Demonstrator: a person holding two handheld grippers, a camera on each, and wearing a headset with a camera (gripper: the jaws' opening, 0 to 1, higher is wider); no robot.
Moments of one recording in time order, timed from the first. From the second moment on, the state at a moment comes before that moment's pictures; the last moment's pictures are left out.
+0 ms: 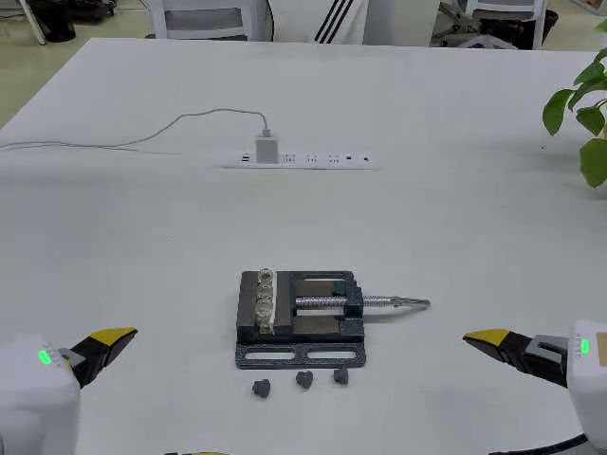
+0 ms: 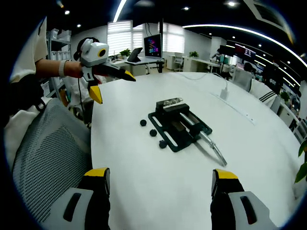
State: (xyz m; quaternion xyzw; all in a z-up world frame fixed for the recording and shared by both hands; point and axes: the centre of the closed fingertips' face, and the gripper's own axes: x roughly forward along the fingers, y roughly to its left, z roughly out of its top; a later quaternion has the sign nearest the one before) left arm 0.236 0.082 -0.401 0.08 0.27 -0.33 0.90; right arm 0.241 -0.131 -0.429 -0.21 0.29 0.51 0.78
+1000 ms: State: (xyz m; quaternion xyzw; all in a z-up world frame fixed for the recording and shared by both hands) left arm 0.237 0.086 -0.406 0.08 0.27 -0.33 0.90; right arm 0.269 -0.083 -0.460 -0.29 0.28 0.57 0.72
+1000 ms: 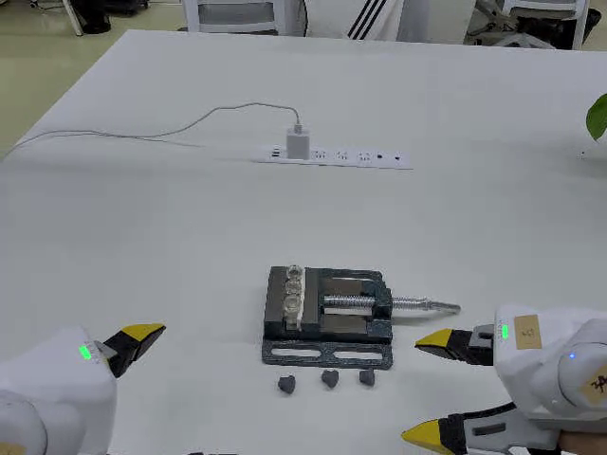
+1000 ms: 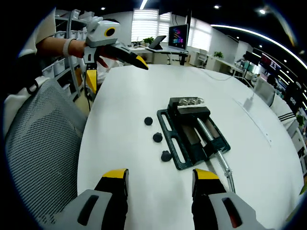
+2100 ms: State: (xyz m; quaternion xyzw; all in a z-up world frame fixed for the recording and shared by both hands) left arm 0.235 0.086 -0.408 0.06 0.27 -0.31 0.91; right arm 0.284 -0.057 -0.482 -0.38 0.23 0.60 0.67
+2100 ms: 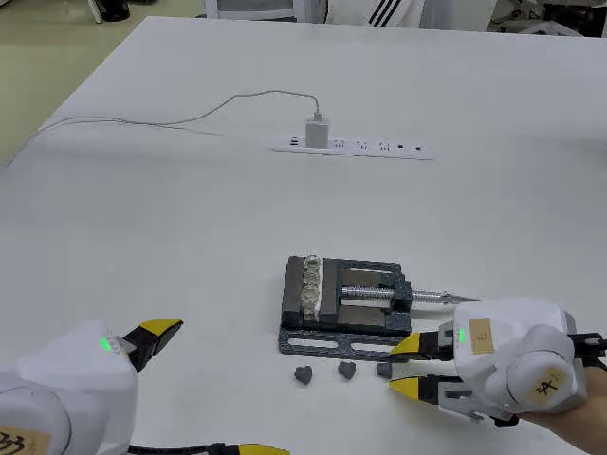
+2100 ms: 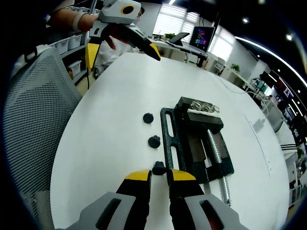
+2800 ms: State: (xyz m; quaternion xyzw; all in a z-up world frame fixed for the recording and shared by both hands) left arm 0.234 0.089 -0.413 0.05 0.27 -0.31 0.91; right arm 0.283 -0.052 -0.487 -0.37 0.23 0.60 0.67
